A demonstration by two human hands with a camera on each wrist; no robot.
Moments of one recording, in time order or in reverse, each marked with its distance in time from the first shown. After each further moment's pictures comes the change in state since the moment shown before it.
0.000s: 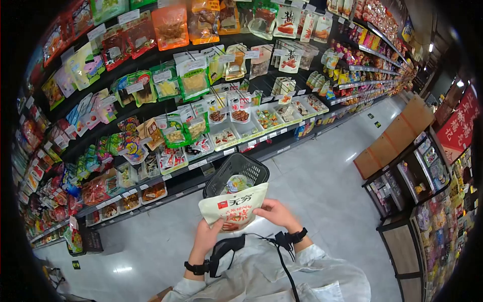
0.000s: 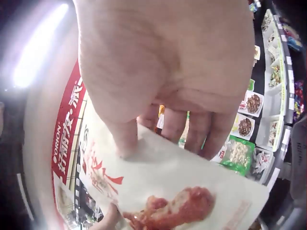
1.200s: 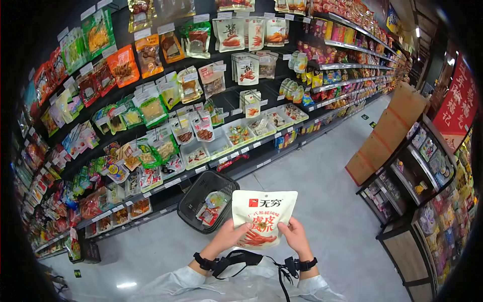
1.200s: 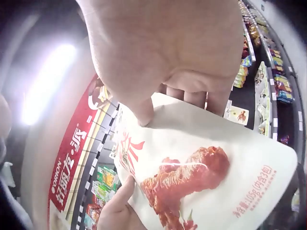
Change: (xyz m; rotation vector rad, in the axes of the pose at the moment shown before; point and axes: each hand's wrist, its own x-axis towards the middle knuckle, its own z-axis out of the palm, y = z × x) left_hand 0.045 -0.006 0.338 0.063 -0.410 0.002; right_hand -0.229 0.029 -0.232 0.245 0.496 -0.166
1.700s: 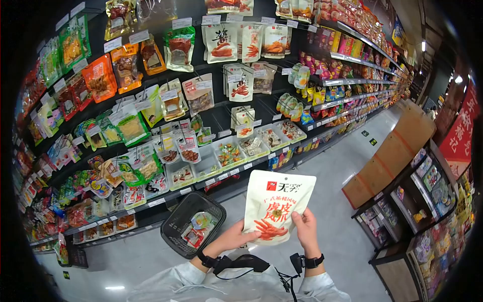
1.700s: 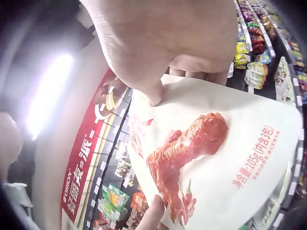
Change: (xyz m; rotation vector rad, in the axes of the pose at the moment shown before) left_hand 0.220 0.007 0.000 0.009 -0.246 0.005; right_hand 0.206 -0.057 -0.100 -0.011 0.135 -0.164
